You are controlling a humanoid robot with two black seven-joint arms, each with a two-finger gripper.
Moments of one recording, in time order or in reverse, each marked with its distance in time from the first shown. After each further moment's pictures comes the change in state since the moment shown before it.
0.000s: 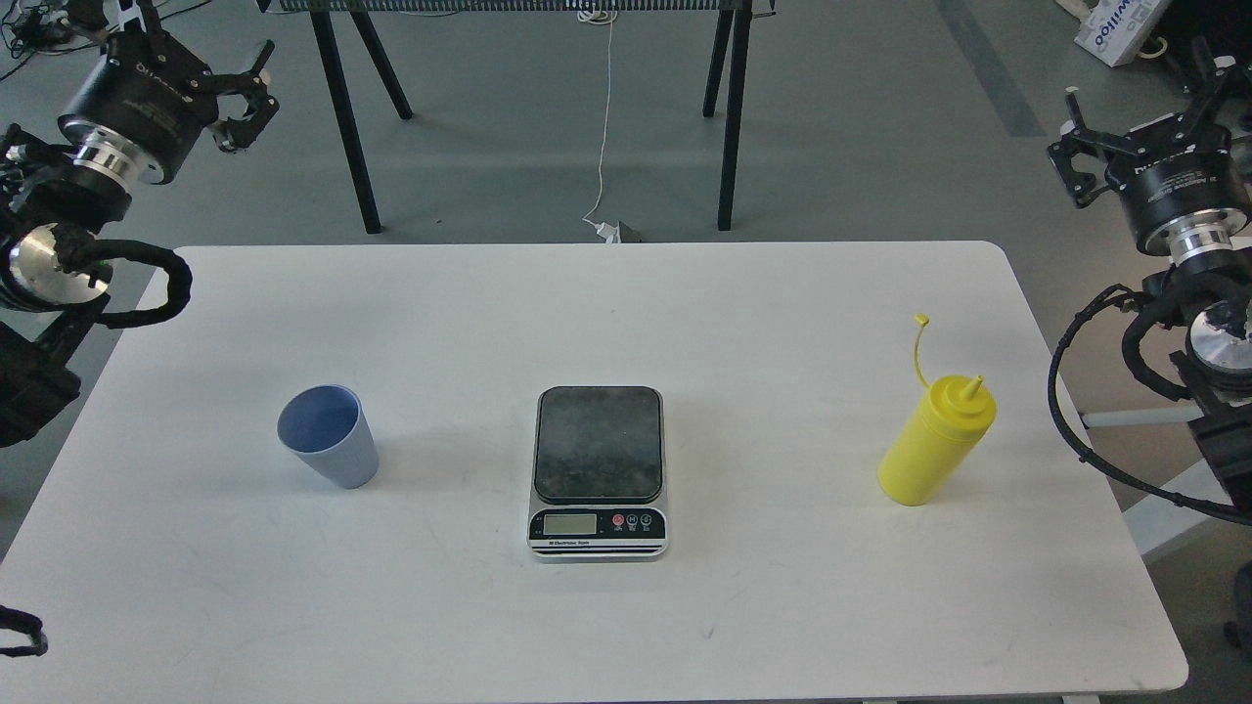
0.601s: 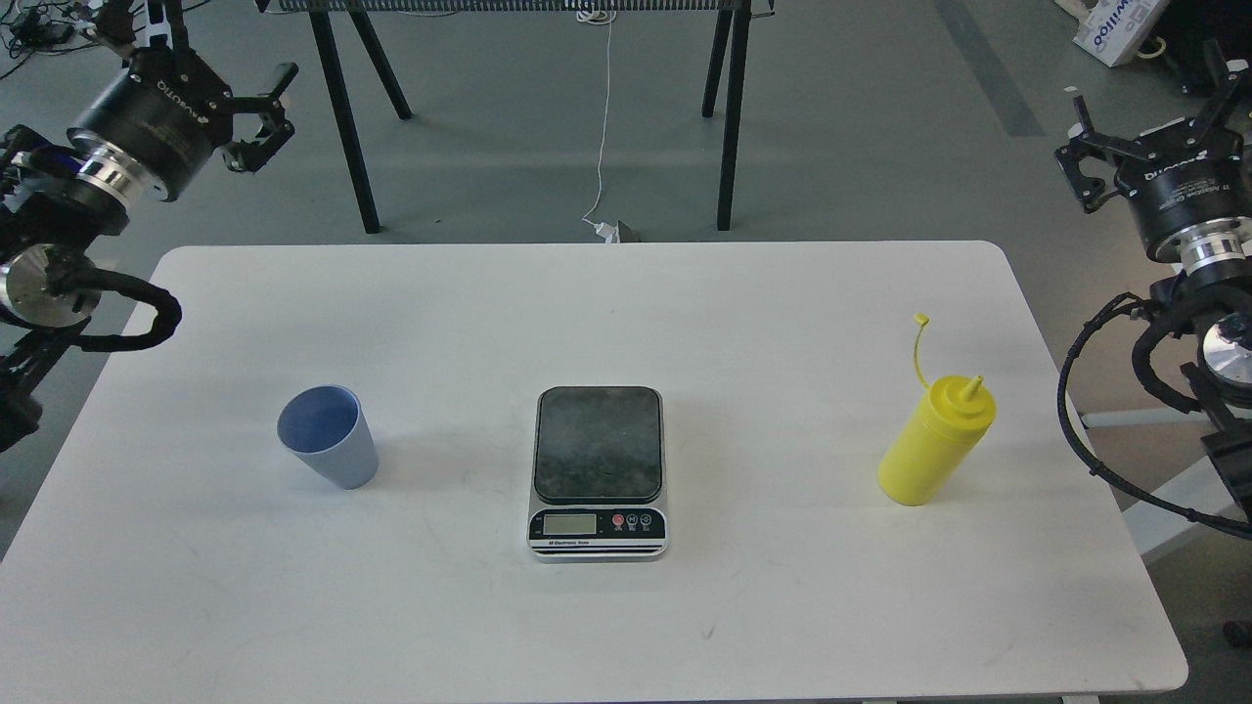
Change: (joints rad) left arm 0.051 0.166 0.101 -0.277 0.156 0.023 -0.039; right arm -0.066 -0.034 0.026 0.084 0.000 0.000 0.007
